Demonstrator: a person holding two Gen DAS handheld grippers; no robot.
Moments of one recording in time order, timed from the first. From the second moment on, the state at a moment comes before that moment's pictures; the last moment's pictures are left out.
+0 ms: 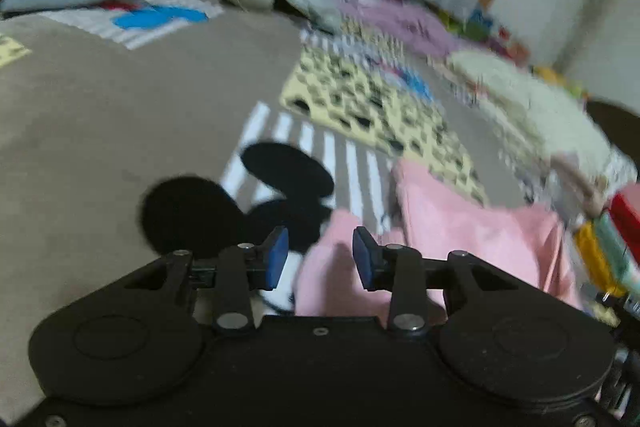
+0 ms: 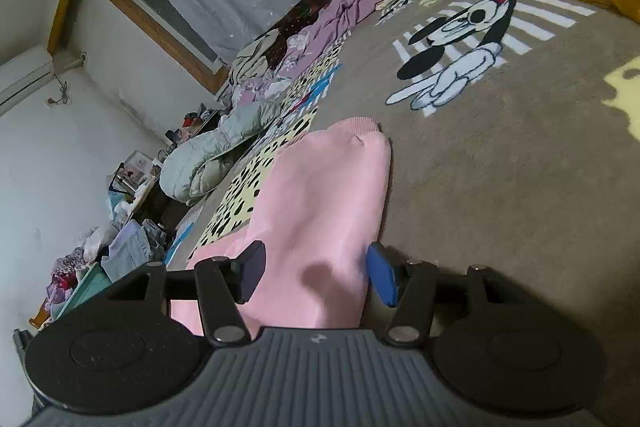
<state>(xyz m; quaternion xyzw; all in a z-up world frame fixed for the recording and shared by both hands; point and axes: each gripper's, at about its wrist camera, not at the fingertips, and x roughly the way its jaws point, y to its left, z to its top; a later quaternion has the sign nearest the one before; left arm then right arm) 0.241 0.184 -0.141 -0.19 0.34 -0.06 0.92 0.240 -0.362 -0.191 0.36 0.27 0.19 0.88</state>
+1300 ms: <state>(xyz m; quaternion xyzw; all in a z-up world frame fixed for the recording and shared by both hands) 0.198 0.245 -0.140 -0.19 0.31 0.15 0.92 0.238 -0.364 -0.192 0.35 0.25 0.19 0.88</state>
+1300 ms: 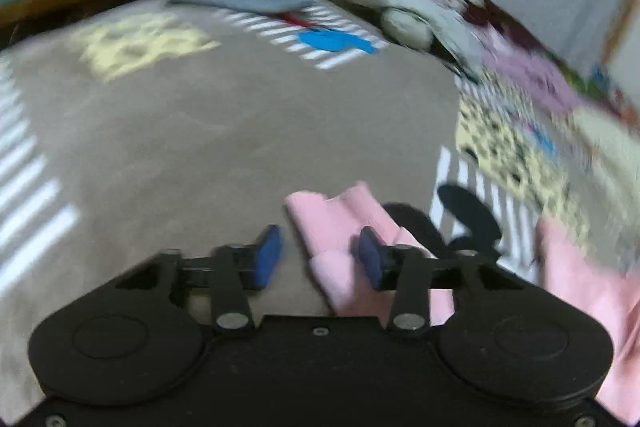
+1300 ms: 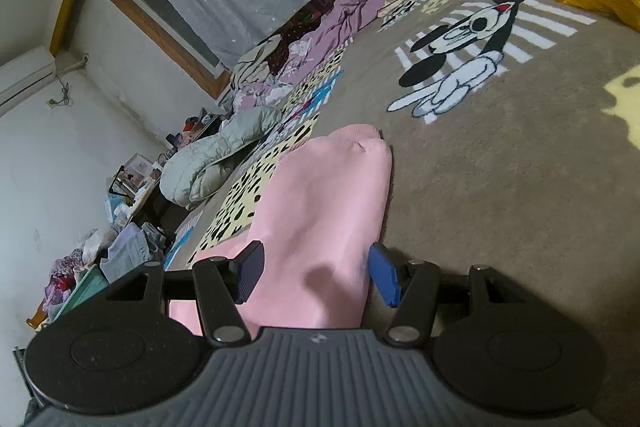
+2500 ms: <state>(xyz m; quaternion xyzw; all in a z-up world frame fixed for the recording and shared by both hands) 0.211 0.118 -0.112 -0.19 0.23 0.08 0.95 0.217 -0.392 -0.137 0.27 0.20 0.09 0.94</state>
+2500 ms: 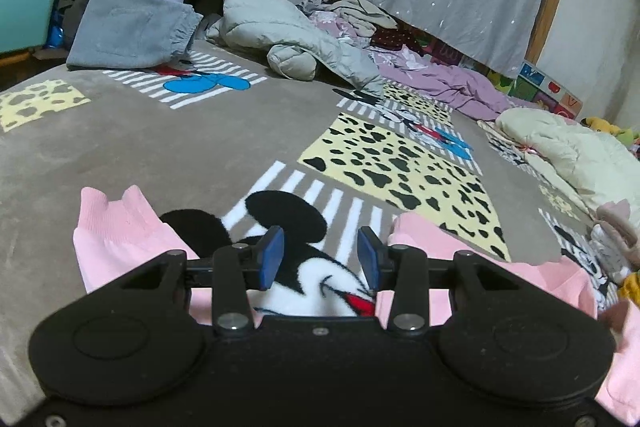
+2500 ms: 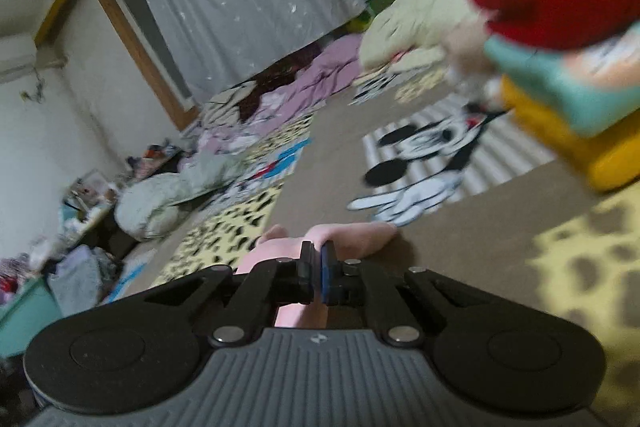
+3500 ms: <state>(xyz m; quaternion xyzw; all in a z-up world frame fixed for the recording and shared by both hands) 0.213 0.125 -0.109 -0.22 0.22 0.07 0.95 0.169 -0.463 -0.149 0.35 0.15 0.02 0.92</state>
